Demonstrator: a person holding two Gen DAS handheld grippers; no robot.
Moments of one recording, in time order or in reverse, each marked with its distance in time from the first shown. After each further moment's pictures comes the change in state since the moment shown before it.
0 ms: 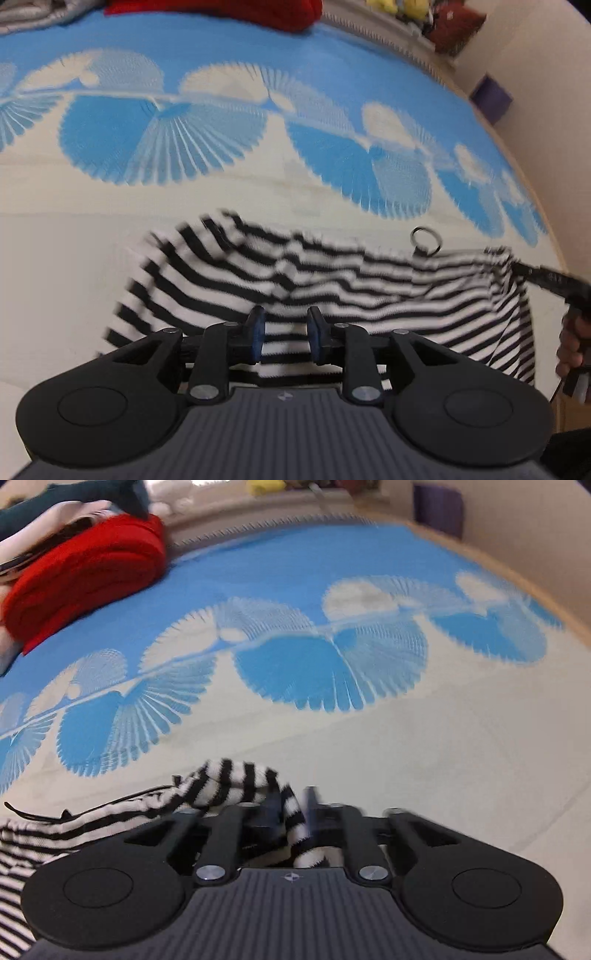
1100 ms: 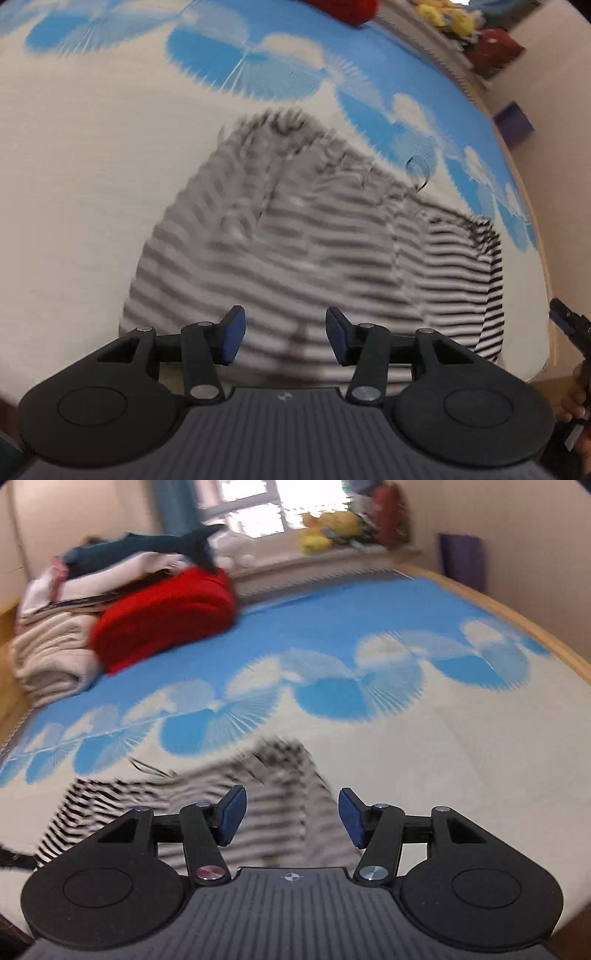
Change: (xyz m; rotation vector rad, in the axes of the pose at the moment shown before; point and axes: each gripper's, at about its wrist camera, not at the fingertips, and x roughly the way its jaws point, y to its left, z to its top) left arm -0.092 0.026 -0.105 -0.215 0.101 0.027; right arm -0.163 -0.046 -0.068 0.022 -0.067 0.148
